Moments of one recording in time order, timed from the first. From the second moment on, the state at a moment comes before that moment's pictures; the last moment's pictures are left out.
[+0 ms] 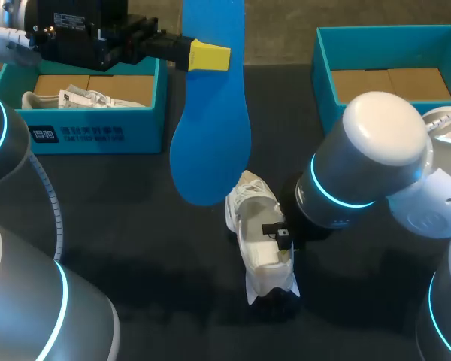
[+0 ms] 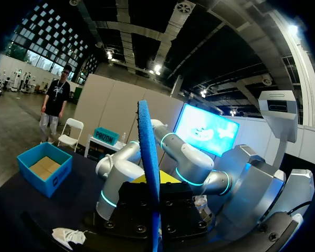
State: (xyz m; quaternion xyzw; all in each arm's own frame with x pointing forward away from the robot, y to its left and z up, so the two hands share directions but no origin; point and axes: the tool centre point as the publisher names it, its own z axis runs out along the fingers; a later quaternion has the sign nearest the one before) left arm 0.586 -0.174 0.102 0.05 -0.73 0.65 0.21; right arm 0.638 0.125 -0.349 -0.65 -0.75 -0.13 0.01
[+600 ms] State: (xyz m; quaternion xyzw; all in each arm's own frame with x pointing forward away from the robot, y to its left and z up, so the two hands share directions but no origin) left arm 0.586 -0.174 0.102 0.05 -0.73 0.65 0.21; right arm 0.649 0.120 -0.381 -0.66 -0.73 -0.14 0.04
